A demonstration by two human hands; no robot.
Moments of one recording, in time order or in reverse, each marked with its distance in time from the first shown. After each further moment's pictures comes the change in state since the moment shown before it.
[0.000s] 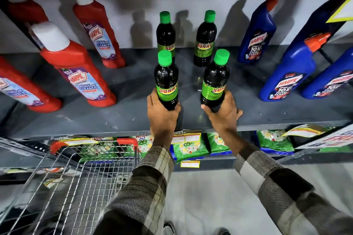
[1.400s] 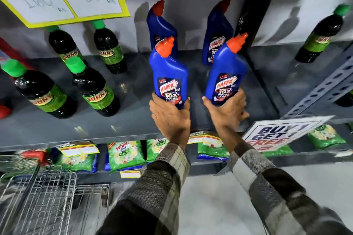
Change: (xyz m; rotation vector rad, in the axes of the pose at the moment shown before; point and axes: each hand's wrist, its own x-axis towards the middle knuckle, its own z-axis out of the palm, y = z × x) left_hand -0.150 0.164 0.284 0.329 0.246 -0.003; right_hand 0.132 0.189 -0.205 -0.053 0.263 0.188
